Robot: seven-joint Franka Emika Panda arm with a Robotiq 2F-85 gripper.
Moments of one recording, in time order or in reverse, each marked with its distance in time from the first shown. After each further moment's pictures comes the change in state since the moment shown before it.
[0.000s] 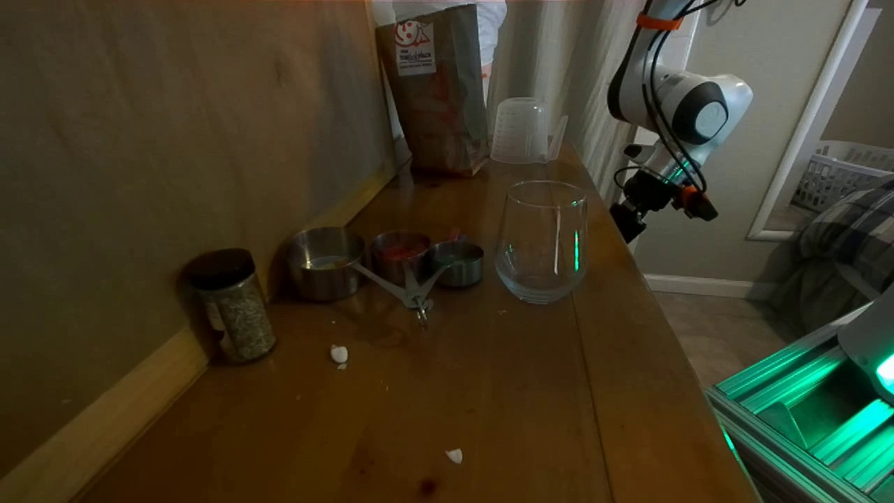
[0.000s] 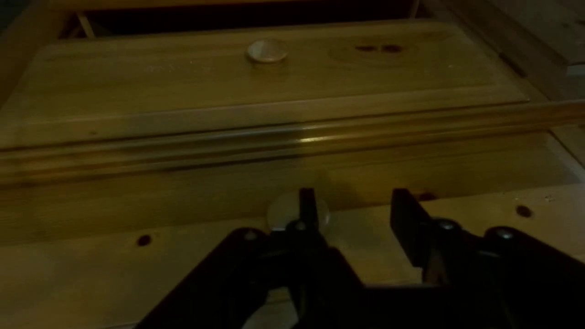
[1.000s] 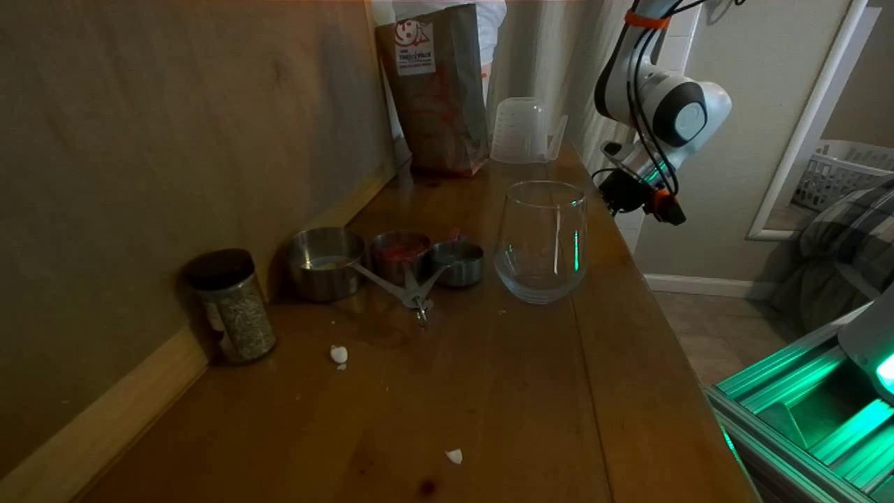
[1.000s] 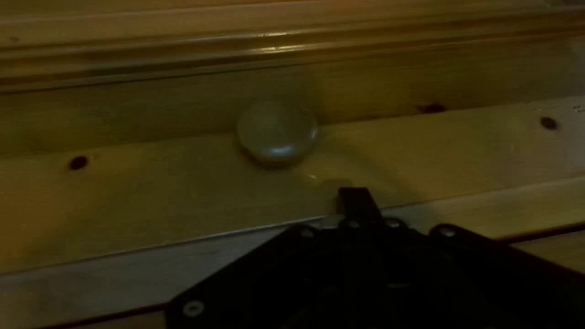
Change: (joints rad) arm 0.000 0.019 0.050 0.049 0.076 -0.115 -0.013
